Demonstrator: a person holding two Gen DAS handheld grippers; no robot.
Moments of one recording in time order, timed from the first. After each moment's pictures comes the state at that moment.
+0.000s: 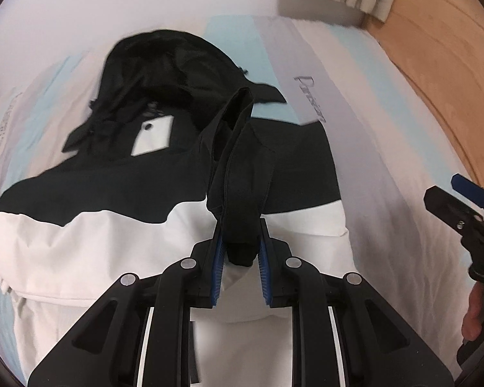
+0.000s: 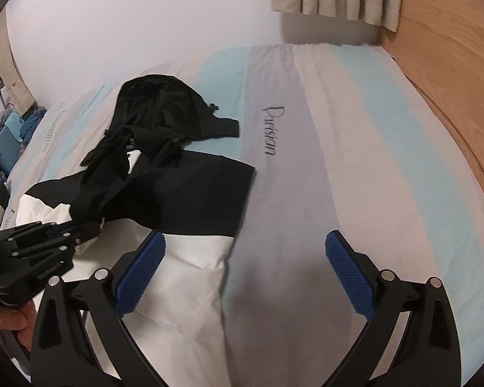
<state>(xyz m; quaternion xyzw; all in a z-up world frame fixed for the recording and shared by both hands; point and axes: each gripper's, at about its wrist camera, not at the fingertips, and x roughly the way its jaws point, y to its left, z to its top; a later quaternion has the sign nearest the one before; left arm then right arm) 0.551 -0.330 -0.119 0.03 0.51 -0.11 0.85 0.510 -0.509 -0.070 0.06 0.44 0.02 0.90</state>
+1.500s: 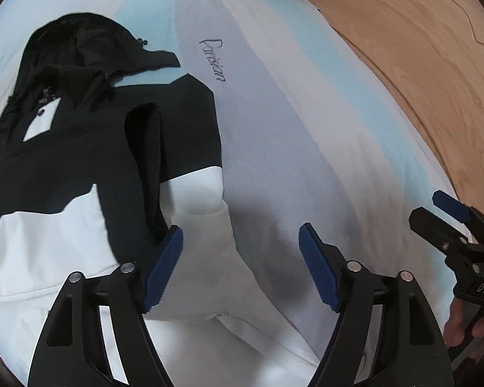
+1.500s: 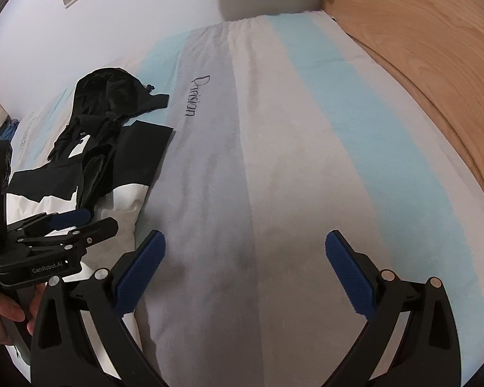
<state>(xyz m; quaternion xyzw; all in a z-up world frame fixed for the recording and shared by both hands) 0.526 -0.431 -0.152 0.01 0.53 -0.22 0.82 0.445 -0.605 -0.099 0.09 0.47 -0.04 0.88</state>
